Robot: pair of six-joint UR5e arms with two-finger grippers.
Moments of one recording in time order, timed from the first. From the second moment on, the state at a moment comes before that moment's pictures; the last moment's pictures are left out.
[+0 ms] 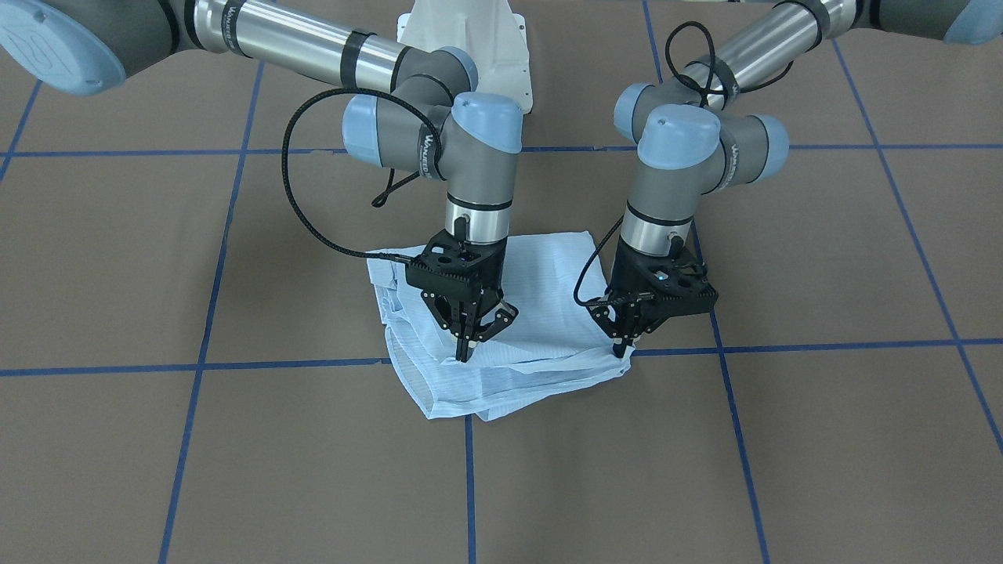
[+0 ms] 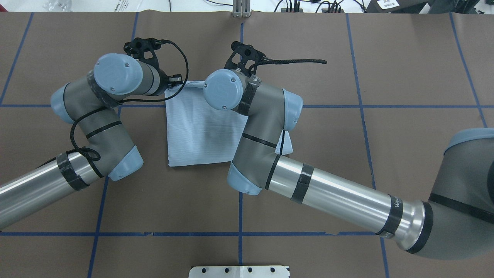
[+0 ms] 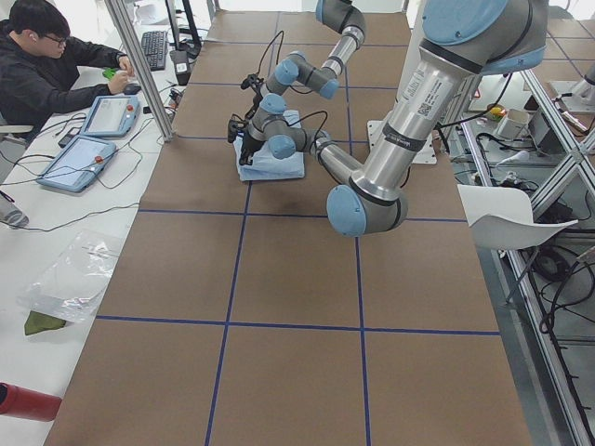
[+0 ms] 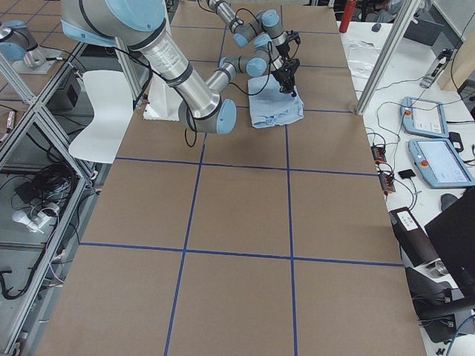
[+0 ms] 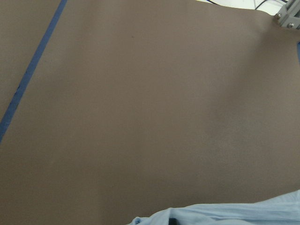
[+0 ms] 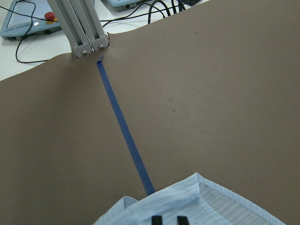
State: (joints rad) left arm -0.71 -2.16 -1.46 -2.05 -1.63 -1.24; right arm 0.52 -0.57 1.17 -1.35 1.29 1.61
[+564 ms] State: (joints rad) left arm -0.74 -2.13 -1.50 -2.10 -1.74 -1.02; right arm 0.57 -0.55 1.16 -1.34 1.43 1.51
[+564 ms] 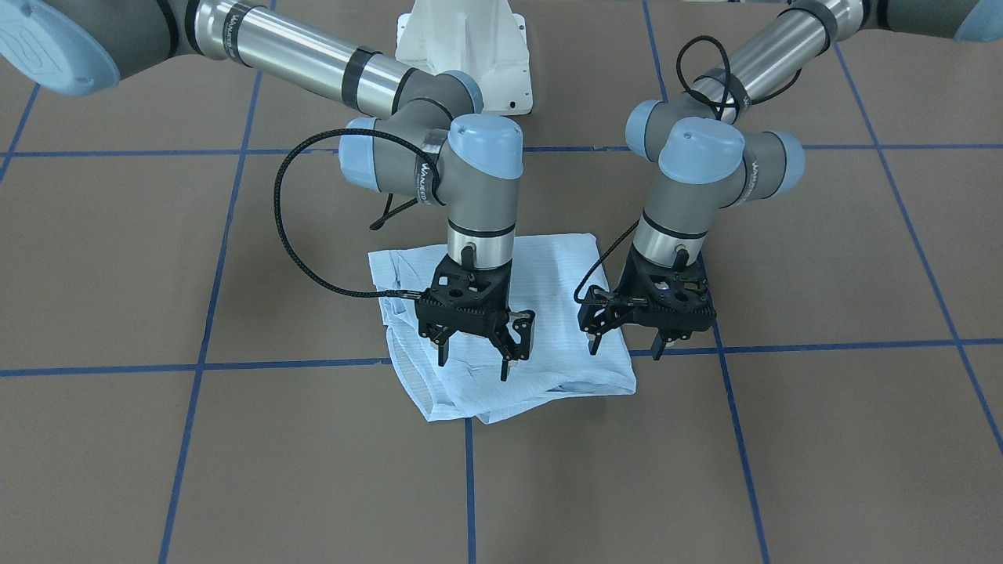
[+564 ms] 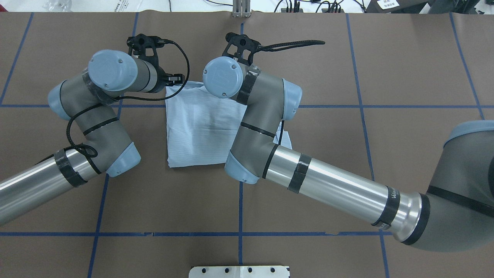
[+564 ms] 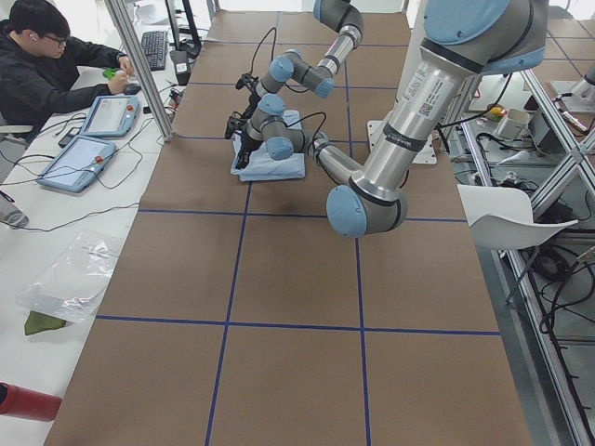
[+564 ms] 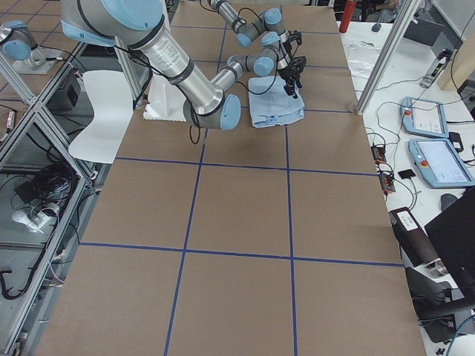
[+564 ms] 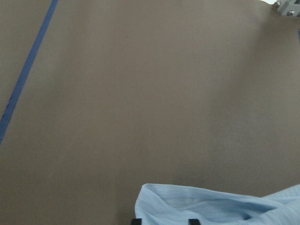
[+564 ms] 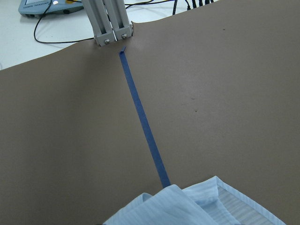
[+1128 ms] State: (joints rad) left arm -0.75 -2.06 -1.61 -2.10 -1.80 -0.97; right arm 0.57 -0.86 1.56 -1.43 1.55 1.42
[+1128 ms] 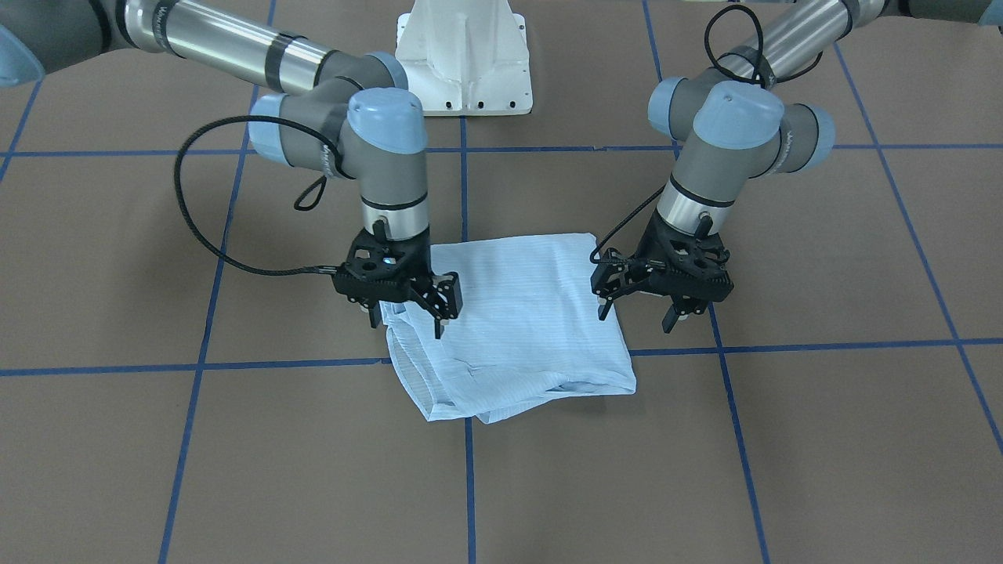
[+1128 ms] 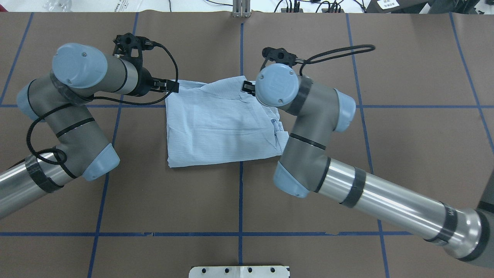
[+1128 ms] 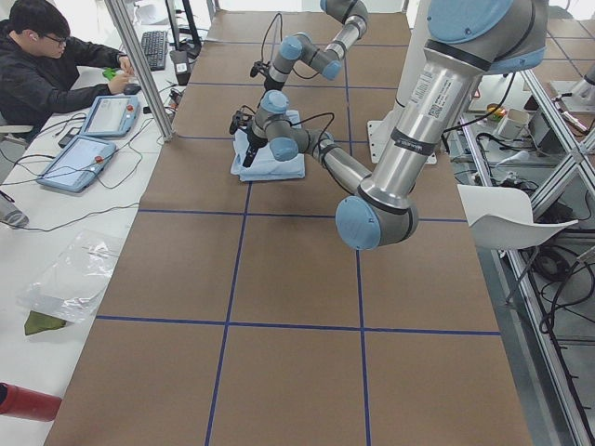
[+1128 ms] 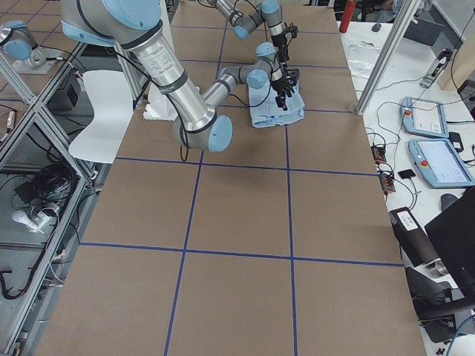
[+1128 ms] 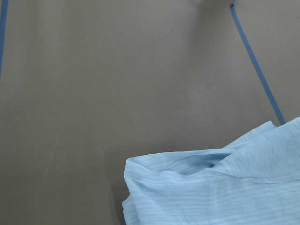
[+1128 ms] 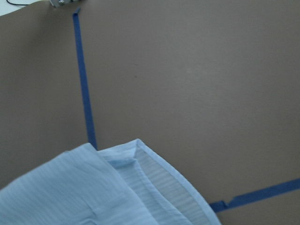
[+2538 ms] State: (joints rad) left arm -1.44 -1.53 -1.84 -1.86 -2.20 0.11; right arm 1.47 -1.56 1.78 -1.61 2.30 0.08
